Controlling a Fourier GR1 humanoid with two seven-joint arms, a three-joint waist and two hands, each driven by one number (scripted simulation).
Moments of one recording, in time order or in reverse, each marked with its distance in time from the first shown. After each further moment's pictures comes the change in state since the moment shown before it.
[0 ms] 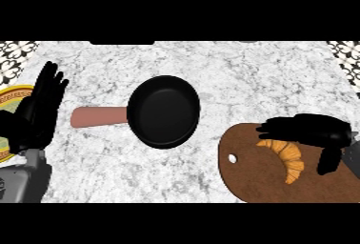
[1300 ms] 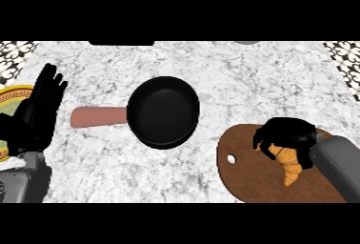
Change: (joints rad) left arm 0.013 -0.036 0.037 -0.015 -0.033 -0.042 0.005; right arm -0.014 0.225 -0.065 0.174 0.283 -0.124 -0.079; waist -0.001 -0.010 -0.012
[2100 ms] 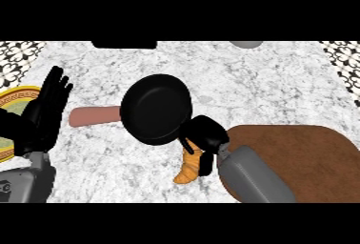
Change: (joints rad) left arm 0.002 -0.008 -0.017 0.018 -0.008 -0.003 0.008; right arm -0.011 0.538 -0.033 -0.149 -0.042 0.048 0.867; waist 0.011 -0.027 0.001
